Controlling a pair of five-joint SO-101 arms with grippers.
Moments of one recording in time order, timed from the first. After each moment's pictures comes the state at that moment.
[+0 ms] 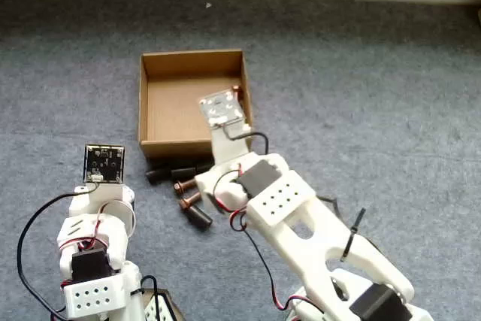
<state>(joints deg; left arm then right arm) -18.9 -99.1 94.5 55.8 -9.5 -48.3 -22.8 38.5 56.6 -13.6</state>
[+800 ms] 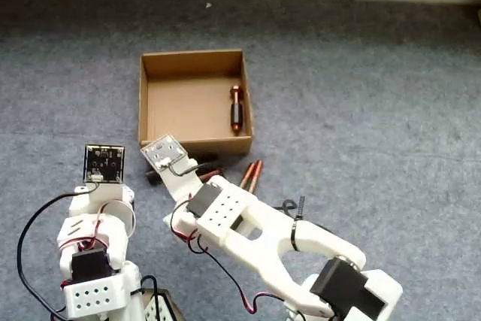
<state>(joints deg) -18.9 -99.1 94.5 55.8 -9.5 -60.5 -6.7 36.4 49.9 -13.4</state>
